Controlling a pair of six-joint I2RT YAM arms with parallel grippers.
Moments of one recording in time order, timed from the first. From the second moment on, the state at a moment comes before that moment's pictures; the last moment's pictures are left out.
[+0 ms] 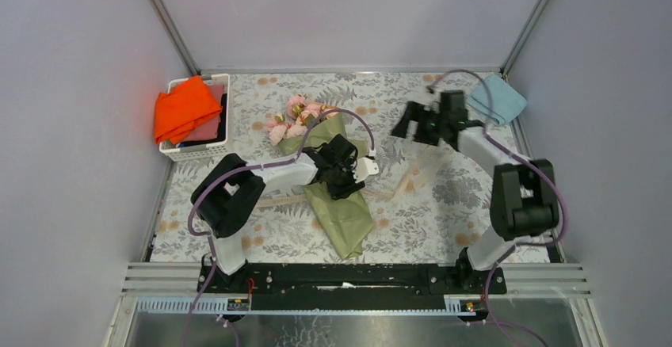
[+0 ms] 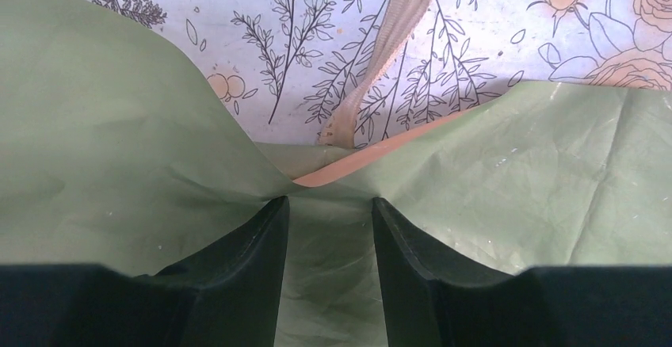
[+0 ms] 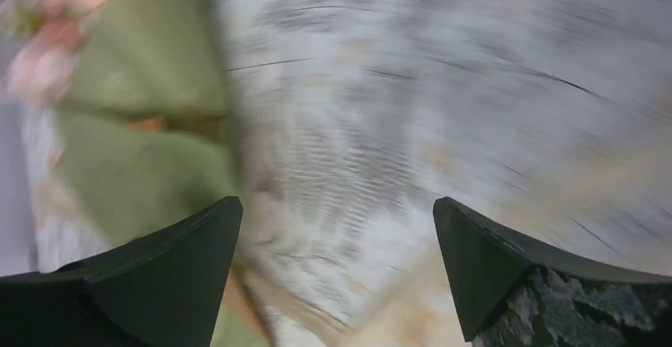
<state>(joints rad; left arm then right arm) -0.76 1.82 1.09 -0.34 0.29 0.49 0.06 1.56 0.96 -0.18 -0.34 0.43</state>
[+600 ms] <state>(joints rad) -0.77 1.82 1.08 -0.33 0.27 0.51 0.43 2.23 1.48 -0.03 -0.82 0.27</state>
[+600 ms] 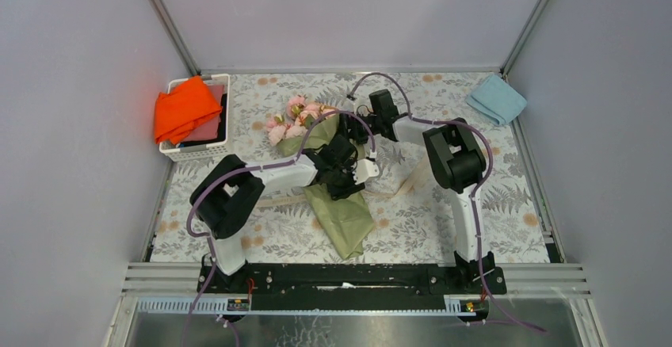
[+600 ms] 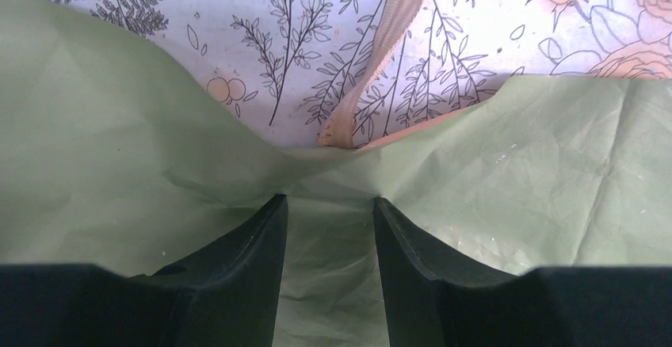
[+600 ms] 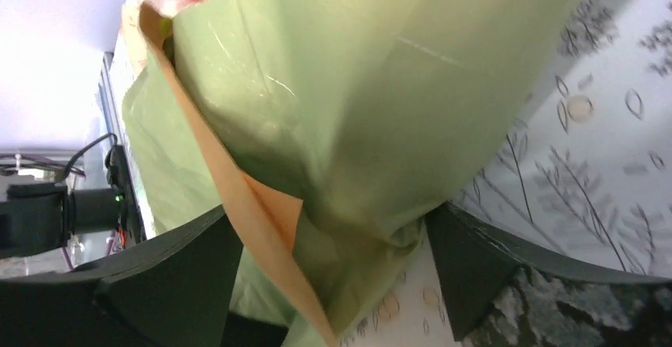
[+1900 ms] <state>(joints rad) 0.58 1.64 0.99 -0.70 0.24 0.46 0.41 2.11 1.05 0.50 -0.64 0.65</state>
